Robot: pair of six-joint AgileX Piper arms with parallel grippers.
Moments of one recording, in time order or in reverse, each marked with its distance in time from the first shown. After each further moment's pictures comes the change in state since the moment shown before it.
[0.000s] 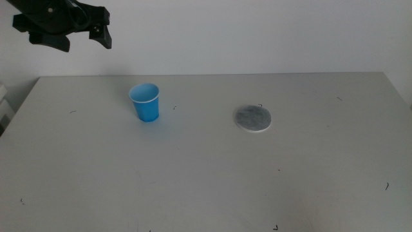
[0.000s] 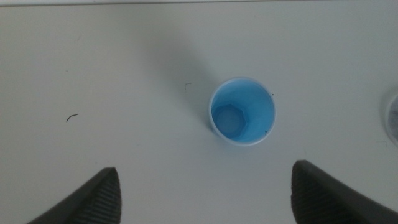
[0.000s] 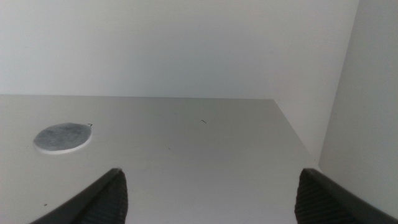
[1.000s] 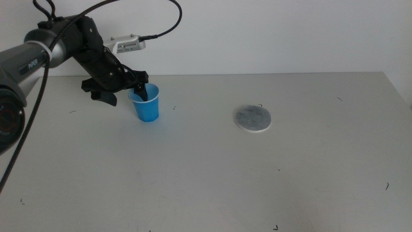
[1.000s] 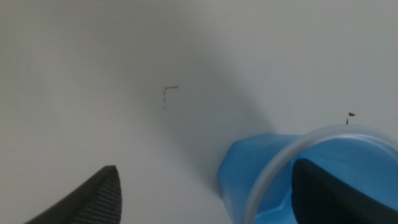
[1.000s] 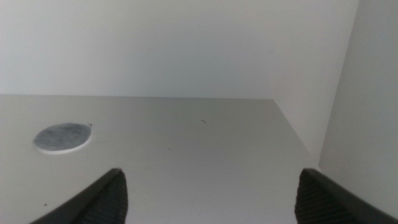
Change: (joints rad) left arm 0.000 0.524 -0.184 -0.116 -0.110 0.035; right arm 0.000 0.000 0.000 0.000 0.000 0.000
